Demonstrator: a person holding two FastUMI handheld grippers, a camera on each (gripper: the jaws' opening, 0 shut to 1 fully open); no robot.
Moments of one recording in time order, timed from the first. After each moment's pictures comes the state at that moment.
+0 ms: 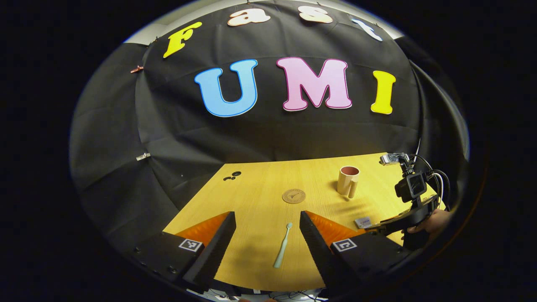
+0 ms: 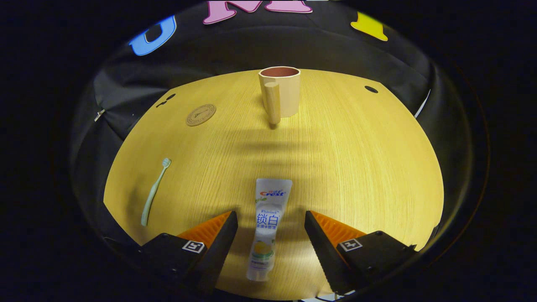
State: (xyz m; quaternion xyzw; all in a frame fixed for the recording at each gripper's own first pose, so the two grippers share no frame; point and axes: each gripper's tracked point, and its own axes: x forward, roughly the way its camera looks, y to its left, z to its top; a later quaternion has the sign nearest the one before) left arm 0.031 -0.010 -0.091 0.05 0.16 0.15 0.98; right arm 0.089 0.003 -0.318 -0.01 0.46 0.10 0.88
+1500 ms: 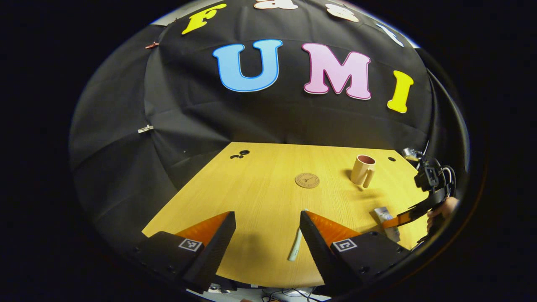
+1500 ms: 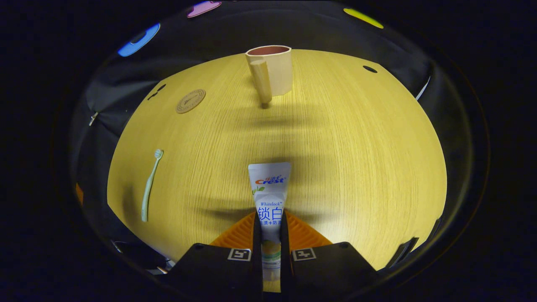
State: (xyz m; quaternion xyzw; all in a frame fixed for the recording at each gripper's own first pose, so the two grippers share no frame) left arm 0.039 0.048 -0.148 -0.01 0.20 0.14 0.97; right arm 0.075 -0.012 -0.315 0.00 0.51 0.09 0.85
